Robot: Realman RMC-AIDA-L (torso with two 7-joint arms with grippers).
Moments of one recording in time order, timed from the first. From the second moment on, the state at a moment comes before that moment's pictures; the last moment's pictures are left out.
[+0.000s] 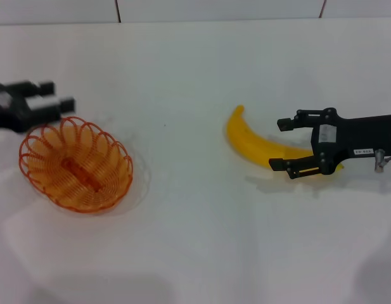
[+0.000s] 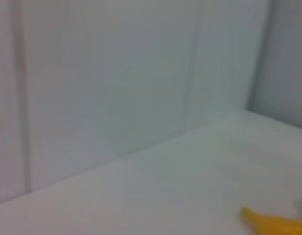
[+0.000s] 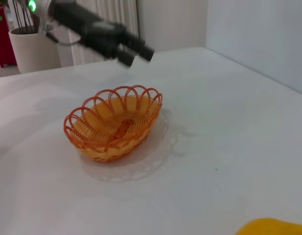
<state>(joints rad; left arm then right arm) -0.46 -1.98 0.77 0.80 1.88 1.43 -1.51 0.54 2.03 -0.59 -0.67 -2.23 -1.57 1.18</state>
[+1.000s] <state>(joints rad) -0.65 -1.91 0.76 0.86 2.42 1.40 -2.01 0.56 2.03 -0.59 -0.67 -2.23 -1.57 1.19</state>
